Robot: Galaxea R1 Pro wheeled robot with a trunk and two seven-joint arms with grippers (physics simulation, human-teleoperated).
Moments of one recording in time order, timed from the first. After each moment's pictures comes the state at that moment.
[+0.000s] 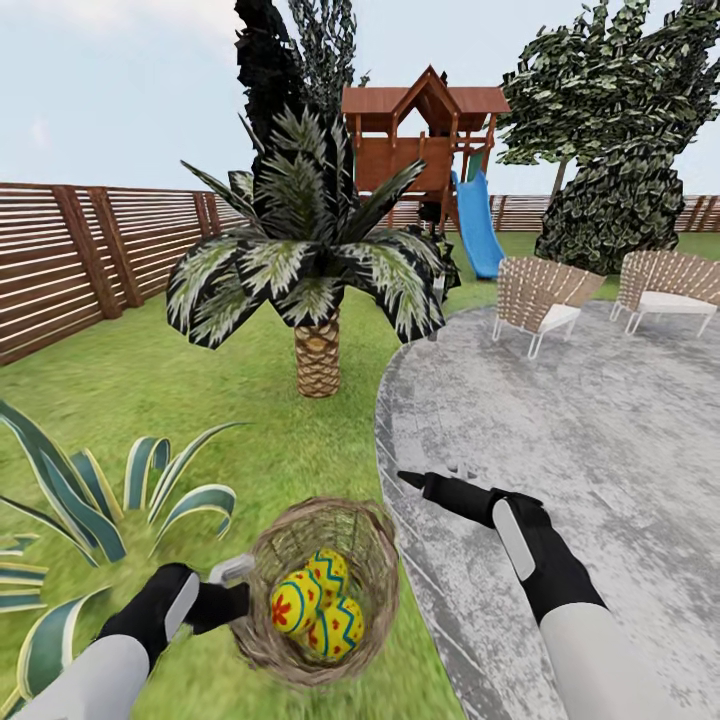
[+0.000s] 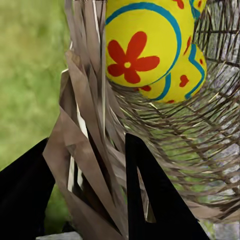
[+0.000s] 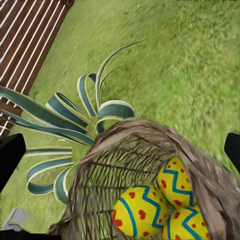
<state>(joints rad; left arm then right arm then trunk) -0.65 0.07 0.22 -0.46 0.05 0.77 -0.27 -0.66 0.02 -0.10 -0.92 -0.34 0.65 0.50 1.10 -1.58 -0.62</state>
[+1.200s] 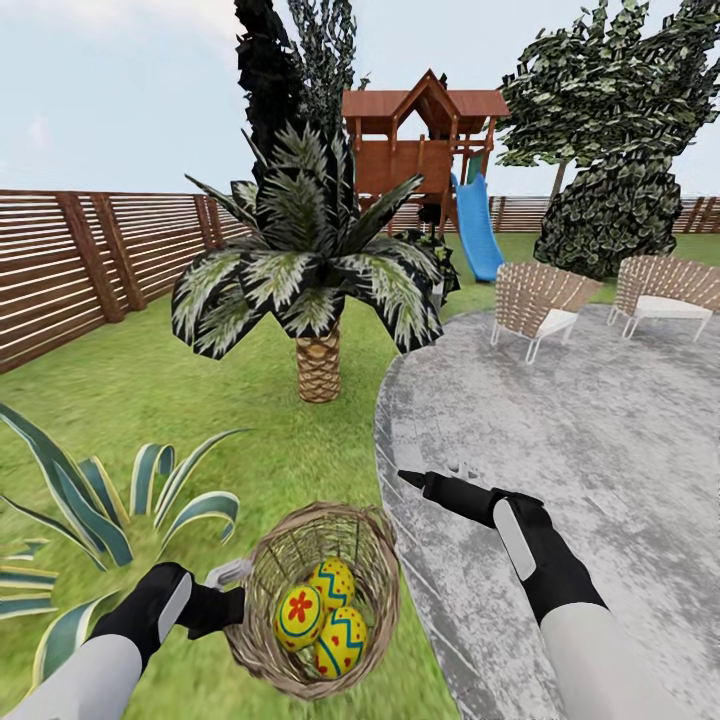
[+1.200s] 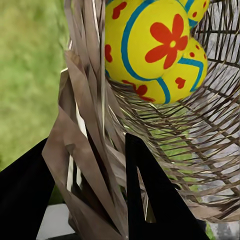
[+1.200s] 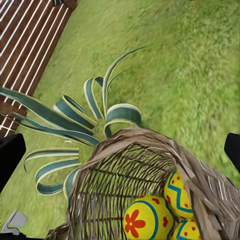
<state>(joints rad) -0.65 0.09 0.22 -0.46 0.01 0.83 -0.33 -0.66 0.02 -0.10 -0.92 -0.34 0.65 0.50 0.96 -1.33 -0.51</state>
